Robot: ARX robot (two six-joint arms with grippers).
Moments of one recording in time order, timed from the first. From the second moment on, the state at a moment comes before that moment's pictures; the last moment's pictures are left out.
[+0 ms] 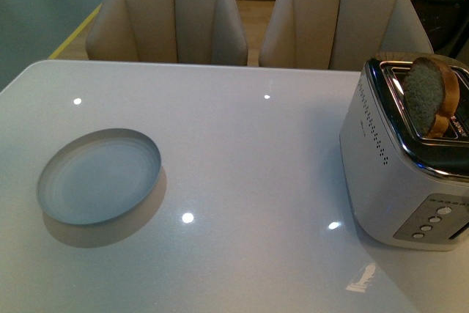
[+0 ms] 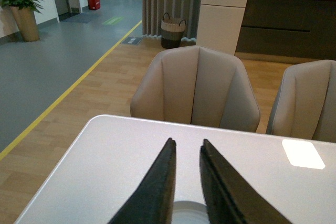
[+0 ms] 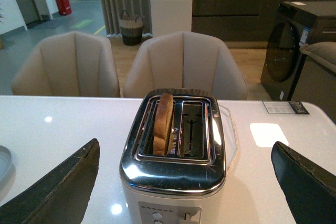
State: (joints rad) left arm 0.00 1.24 0.32 0.91 0.00 -0.02; right arm 0.00 0.00 0.02 0.00 0.00 0.00
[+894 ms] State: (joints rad) left arm 0.00 0.60 0.01 0.59 0.00 -0.01; right arm 0.00 0.00 0.02 0.00 0.00 0.00
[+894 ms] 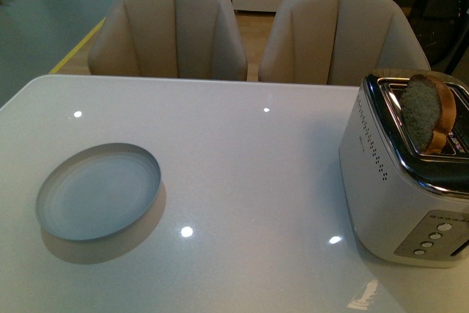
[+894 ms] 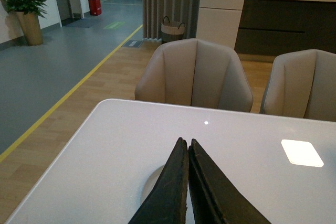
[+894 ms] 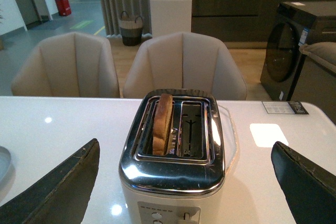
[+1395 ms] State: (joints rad) left arm 0.00 0.34 0.01 0.34 0.00 -0.01; right arm 0.00 0.00 0.02 0.00 0.00 0.00
